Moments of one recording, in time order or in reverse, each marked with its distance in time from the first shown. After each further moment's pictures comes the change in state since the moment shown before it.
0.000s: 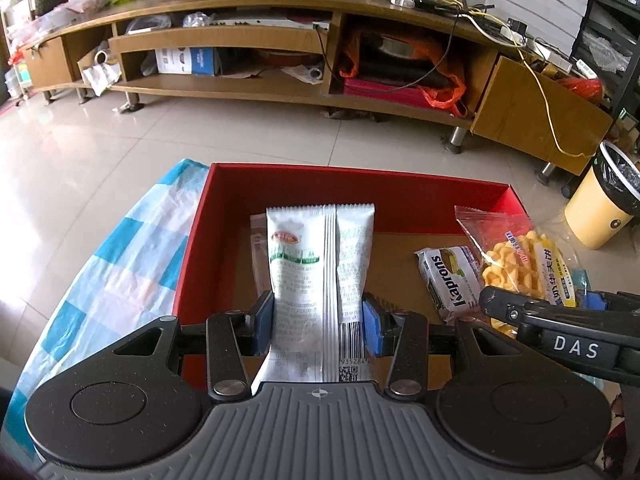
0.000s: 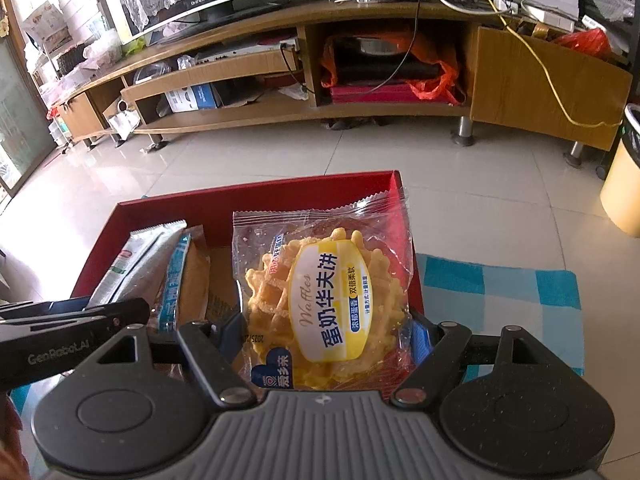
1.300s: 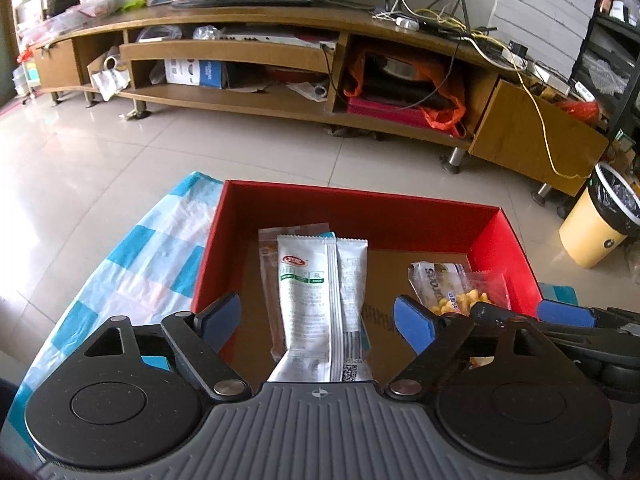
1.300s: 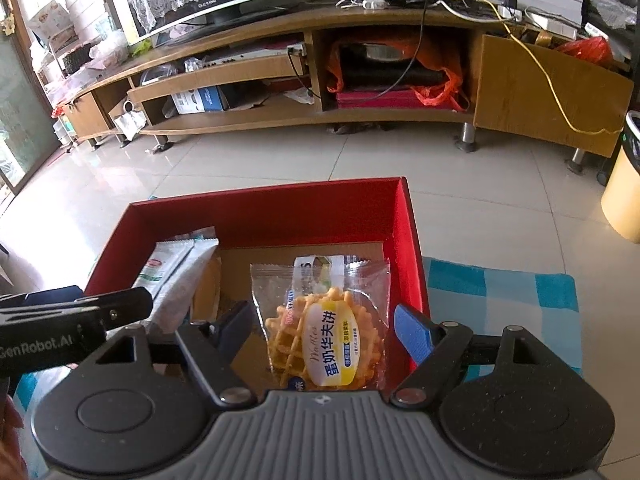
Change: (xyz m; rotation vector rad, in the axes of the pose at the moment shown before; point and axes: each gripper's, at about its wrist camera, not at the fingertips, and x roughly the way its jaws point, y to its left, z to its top) left arm -0.022 0.006 0.001 -0.045 -0.048 -0.007; right arm -0.016 0.008 -0.002 -0.018 -0.023 0.012
